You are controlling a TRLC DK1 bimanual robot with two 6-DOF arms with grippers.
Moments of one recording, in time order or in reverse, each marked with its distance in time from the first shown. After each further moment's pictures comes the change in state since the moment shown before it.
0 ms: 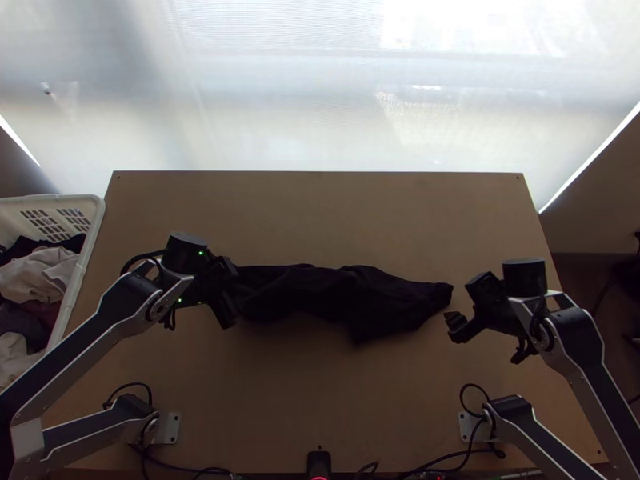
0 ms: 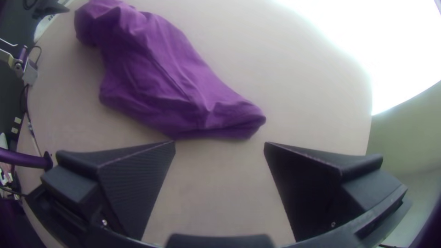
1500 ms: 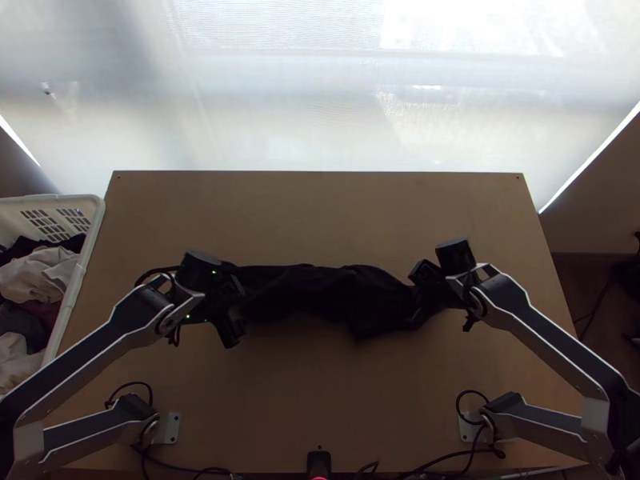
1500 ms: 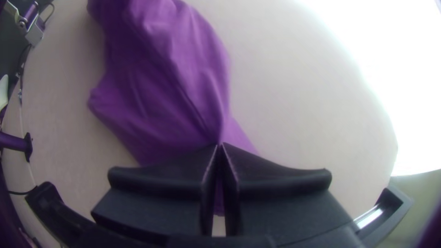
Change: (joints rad) left arm -0.080 -0.011 -0.088 -0.024 -0.003 -0.035; right arm 0.205 0.377 -0.008 0.359 -0.001 -0.111
